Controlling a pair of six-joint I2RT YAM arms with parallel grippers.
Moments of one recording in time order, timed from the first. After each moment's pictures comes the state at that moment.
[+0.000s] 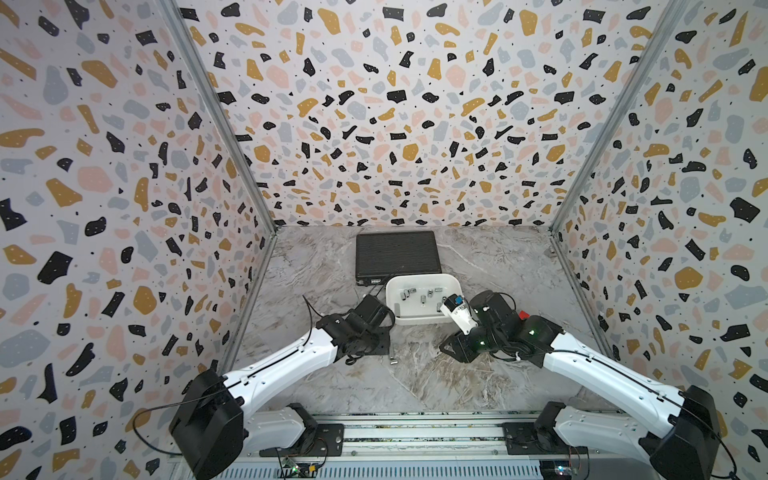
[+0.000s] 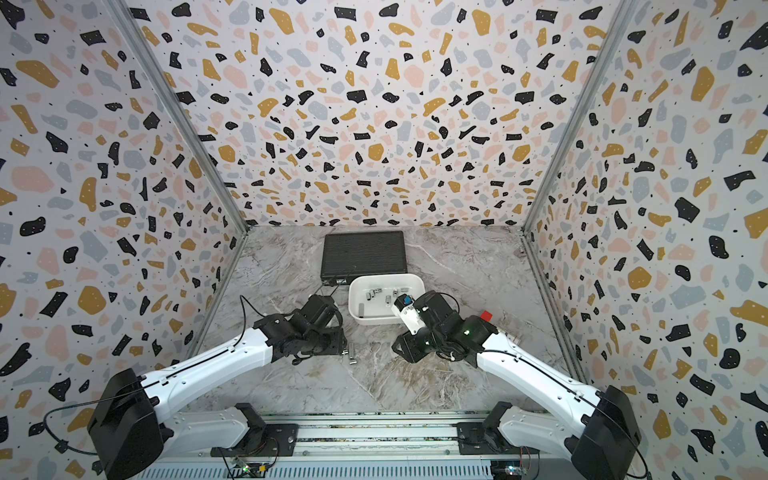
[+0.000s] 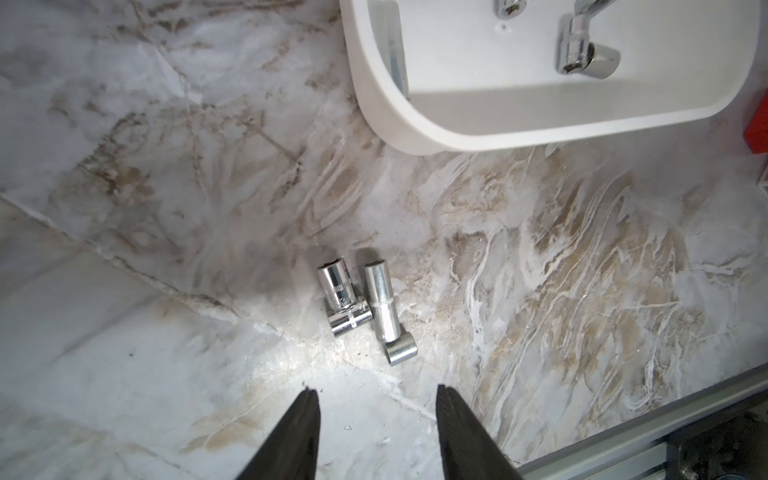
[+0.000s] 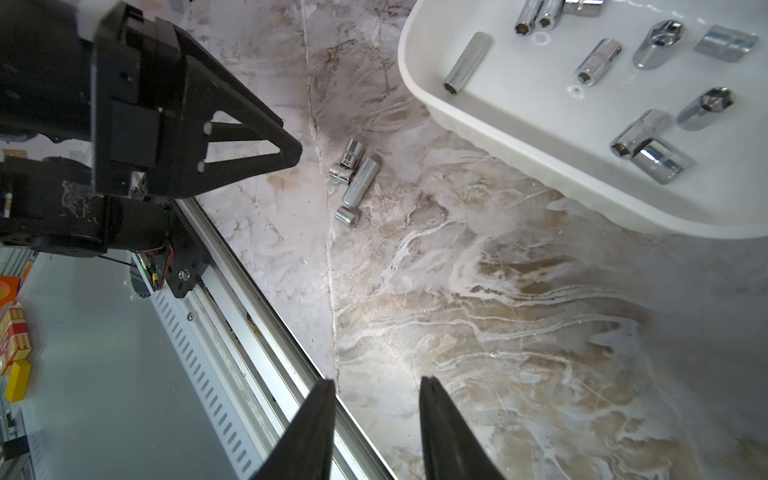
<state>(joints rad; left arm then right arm) -0.74 1.23 0.81 -0.69 0.01 -0.69 0.81 1.10 0.86 -0.65 -0.32 0.26</state>
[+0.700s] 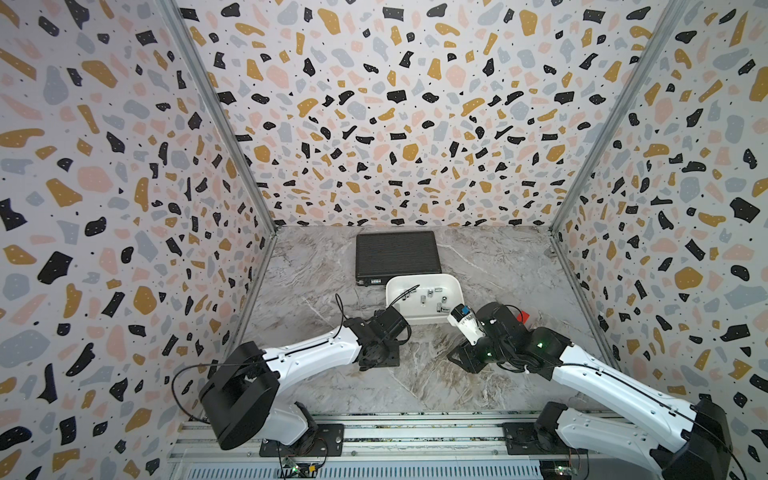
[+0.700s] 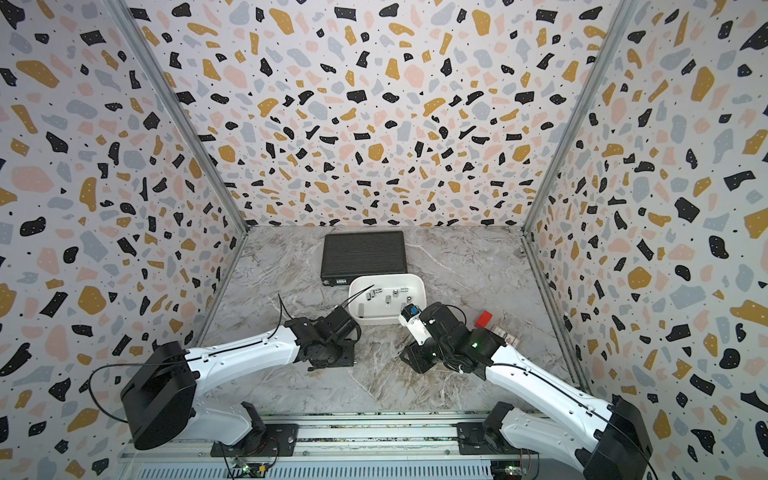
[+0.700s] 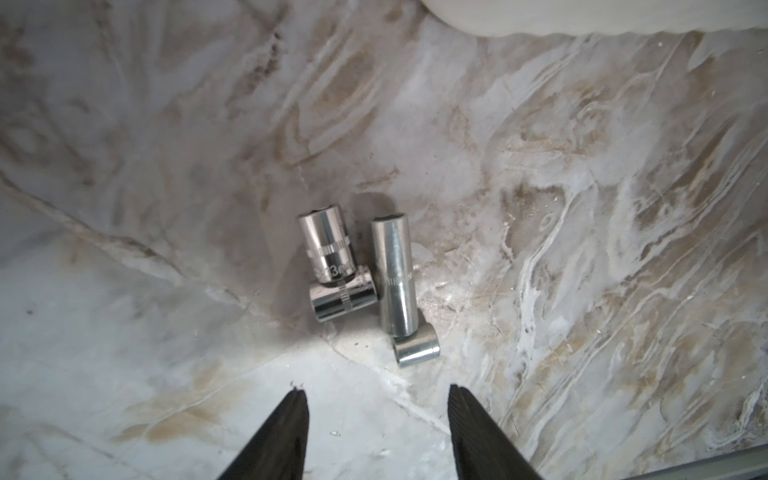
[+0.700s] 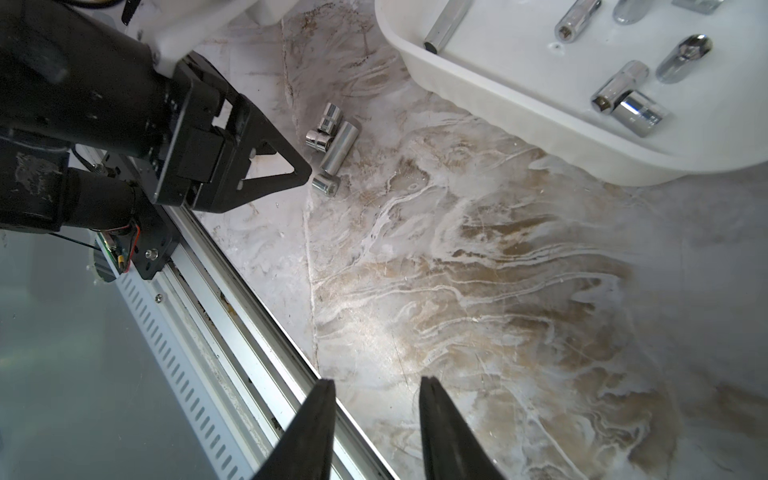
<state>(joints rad) -0.85 1.44 0.84 -0.69 -0.02 -0.83 0.82 1.01 0.77 -0.66 -0.26 0.26</state>
